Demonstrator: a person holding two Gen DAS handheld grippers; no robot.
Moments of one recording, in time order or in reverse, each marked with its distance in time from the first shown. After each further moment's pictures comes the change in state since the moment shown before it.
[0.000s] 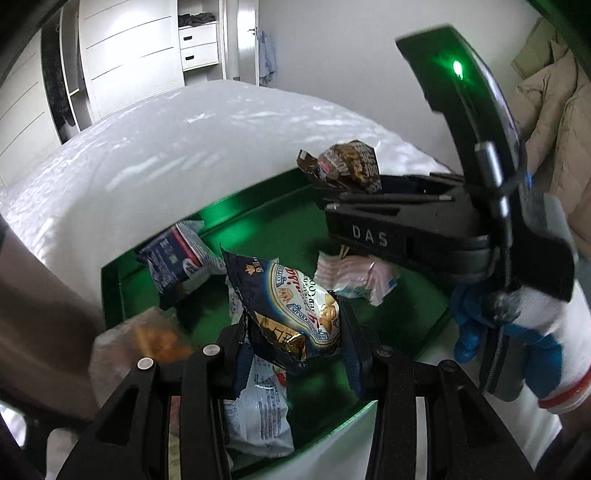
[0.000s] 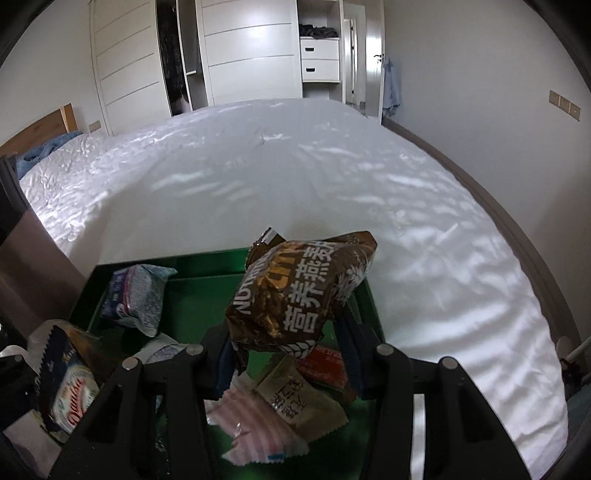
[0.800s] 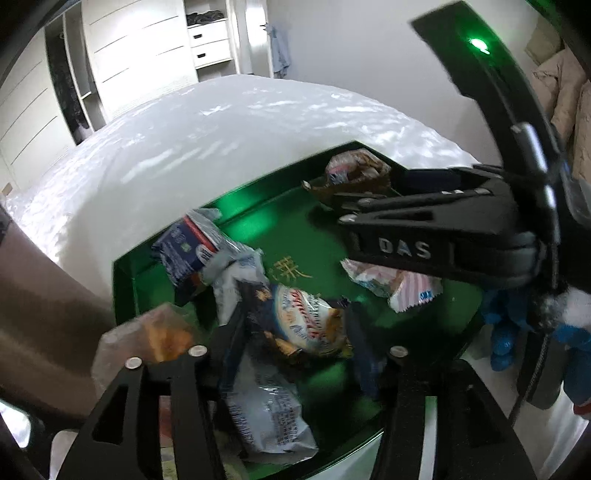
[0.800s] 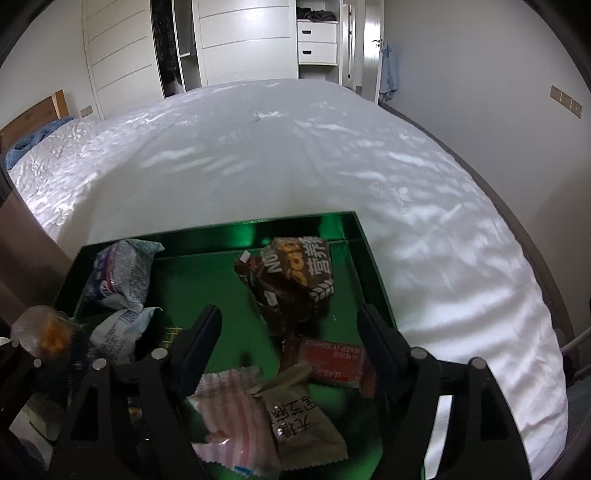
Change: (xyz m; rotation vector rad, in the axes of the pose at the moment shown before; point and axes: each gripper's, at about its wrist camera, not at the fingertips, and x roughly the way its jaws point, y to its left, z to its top) left arm 0.009 -0.006 -0.004 0.005 0.015 0.095; right arm 0.008 0.003 -0.005 -0.004 0.064 -0.030
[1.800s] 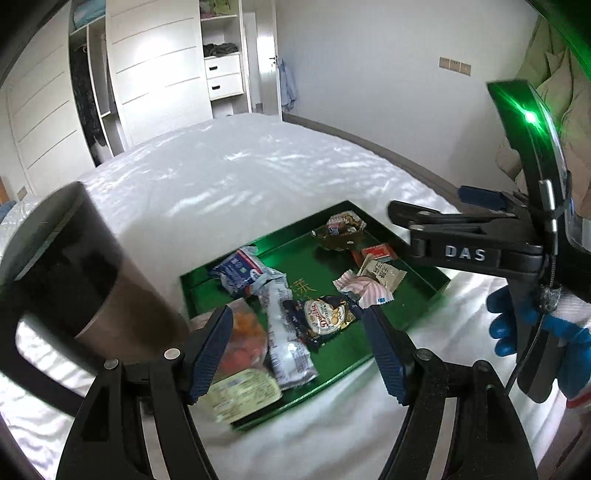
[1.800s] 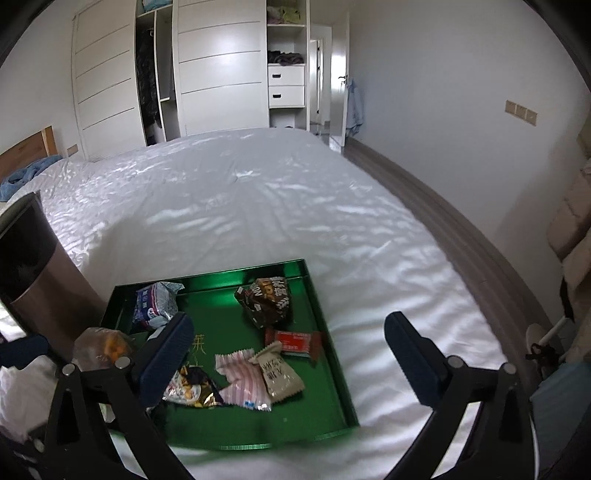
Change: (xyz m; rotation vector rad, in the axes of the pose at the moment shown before) left arm -0.132 0.024 -0.008 -0.026 -0.130 -0.005; right arm -0.130 -0.001 -0.002 0.060 -0.159 -0.111
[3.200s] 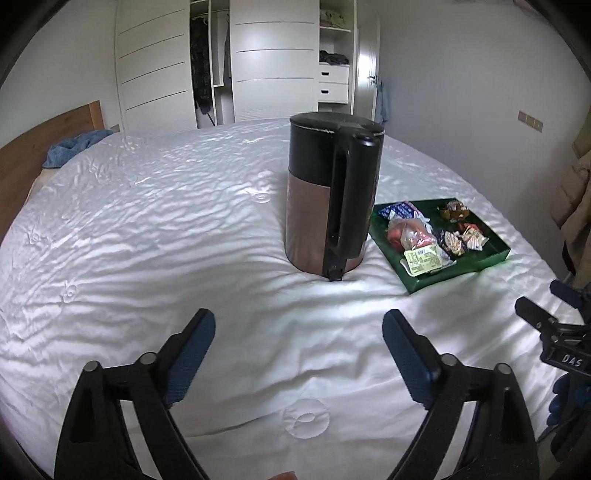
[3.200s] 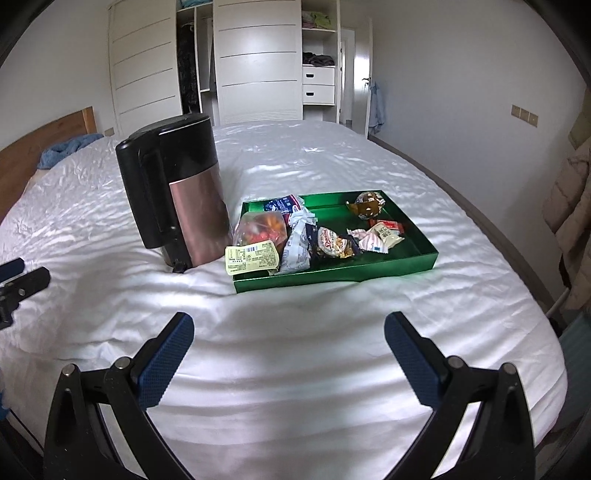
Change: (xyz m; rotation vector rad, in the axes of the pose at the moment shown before) left arm -0.161 0.163 -0.174 -0.270 -0.052 0.216; right arm -0.160 0.155 -0.146 -0.042 0.014 0.064
